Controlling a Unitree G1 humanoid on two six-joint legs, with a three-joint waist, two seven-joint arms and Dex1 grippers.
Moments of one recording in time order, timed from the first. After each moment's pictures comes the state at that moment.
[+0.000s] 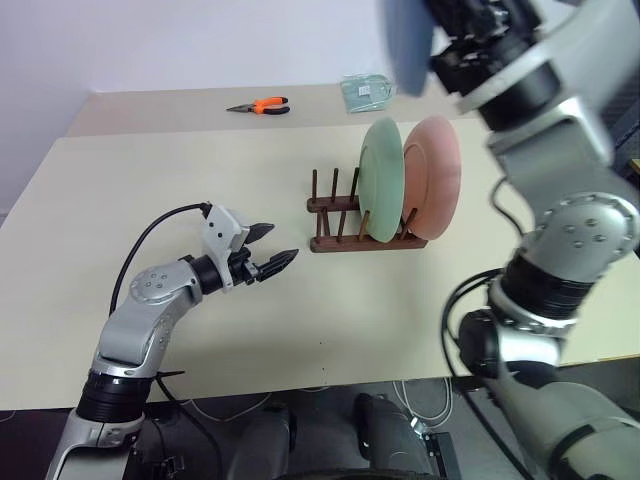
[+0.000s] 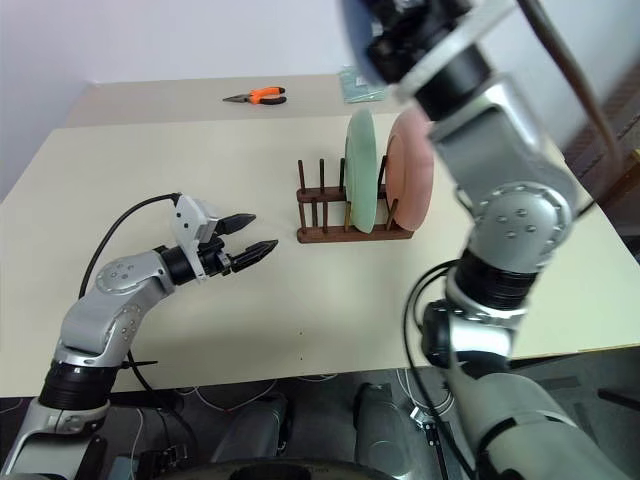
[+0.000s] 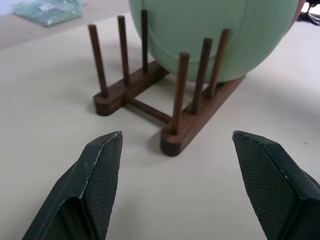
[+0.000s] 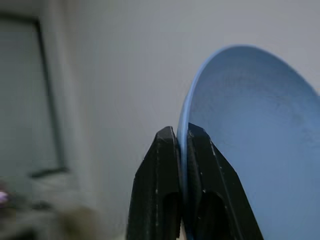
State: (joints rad) left arm -0.26 0.53 0.00 -0.23 -0.41 0.44 -0.71; right arm -0.98 -0.14 -0.29 -0.38 1.06 0.80 0.05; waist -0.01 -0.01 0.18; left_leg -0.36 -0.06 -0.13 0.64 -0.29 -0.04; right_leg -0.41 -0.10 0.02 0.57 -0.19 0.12
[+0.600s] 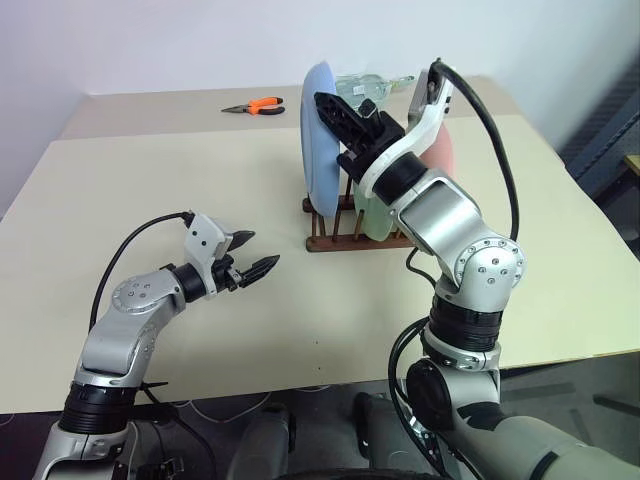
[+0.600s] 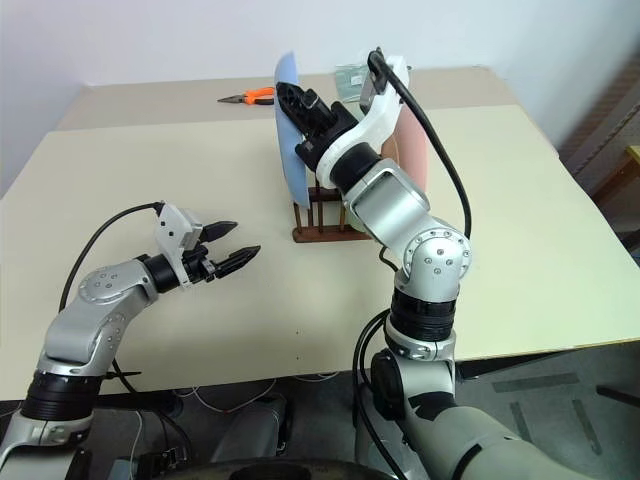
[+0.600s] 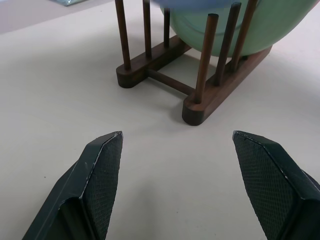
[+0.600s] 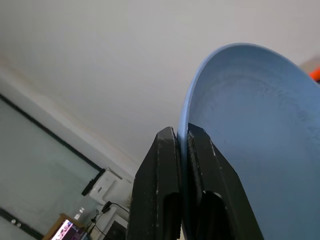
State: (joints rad) left arm -0.20 0.56 0.03 -0.22 -0.39 0.42 -0.71; right arm -0.77 0.09 -0.20 -0.28 1.29 0.82 -0.39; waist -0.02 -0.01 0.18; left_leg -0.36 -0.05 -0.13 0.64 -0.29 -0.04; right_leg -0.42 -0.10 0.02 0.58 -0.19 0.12
